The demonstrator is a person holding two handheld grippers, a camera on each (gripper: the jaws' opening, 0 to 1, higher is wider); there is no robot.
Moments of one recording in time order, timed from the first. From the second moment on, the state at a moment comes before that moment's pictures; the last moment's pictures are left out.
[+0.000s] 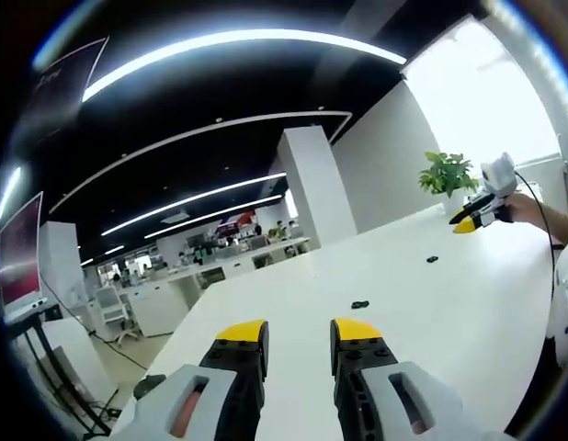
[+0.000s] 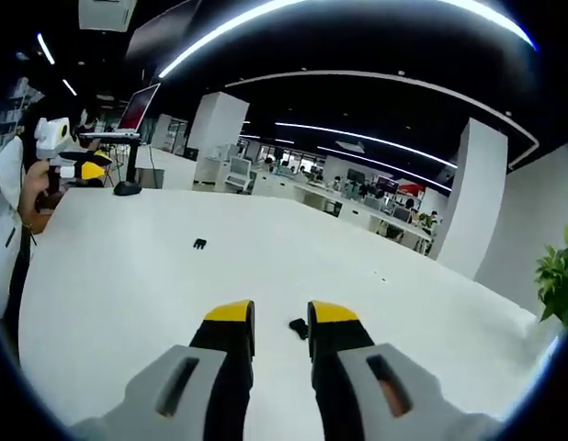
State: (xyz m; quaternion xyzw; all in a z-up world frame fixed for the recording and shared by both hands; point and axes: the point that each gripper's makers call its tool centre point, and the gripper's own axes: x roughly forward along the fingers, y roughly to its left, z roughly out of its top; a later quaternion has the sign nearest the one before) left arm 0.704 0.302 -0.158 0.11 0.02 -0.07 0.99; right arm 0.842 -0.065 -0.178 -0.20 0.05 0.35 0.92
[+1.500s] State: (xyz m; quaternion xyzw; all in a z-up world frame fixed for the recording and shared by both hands) left arm 0.703 0.302 -0.162 0.11 0.03 -0.08 0.99; right arm 0.892 -0.080 -0.223 -0.19 0.13 0.38 0.90
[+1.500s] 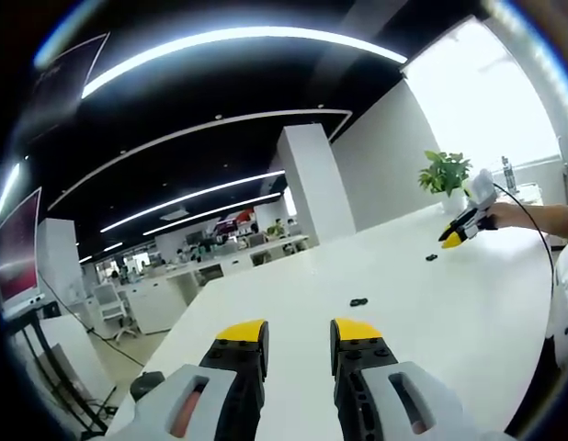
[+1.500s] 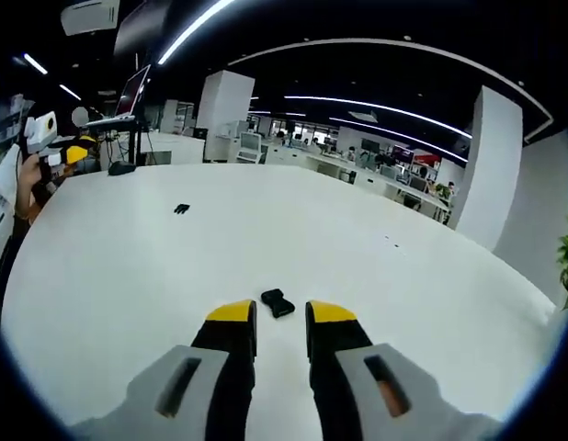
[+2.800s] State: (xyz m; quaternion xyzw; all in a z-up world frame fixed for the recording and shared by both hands) left arm 0.704 0.301 -0.162 0.11 0.03 -0.08 0.99; right arm 0.920 -0.066 -0.248 -0.14 0.15 0.41 0.89
